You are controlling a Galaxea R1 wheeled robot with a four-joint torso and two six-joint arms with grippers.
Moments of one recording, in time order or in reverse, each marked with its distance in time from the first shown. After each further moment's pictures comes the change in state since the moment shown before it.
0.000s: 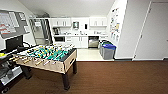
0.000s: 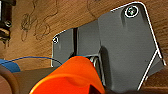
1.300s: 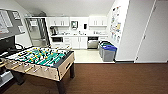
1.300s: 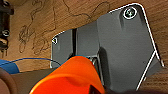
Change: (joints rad) left arm 0.000 -0.002 0.000 0.001 -0.002 0.000; right arm 0.001 -0.003 0.000 0.000 0.000 0.000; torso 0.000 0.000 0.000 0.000
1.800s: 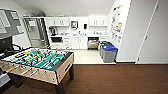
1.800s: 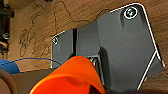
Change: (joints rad) left arm -0.003 -0.003 0.000 0.000 0.000 0.000; right arm 0.001 0.000 0.000 0.000 0.001 0.000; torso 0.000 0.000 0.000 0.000
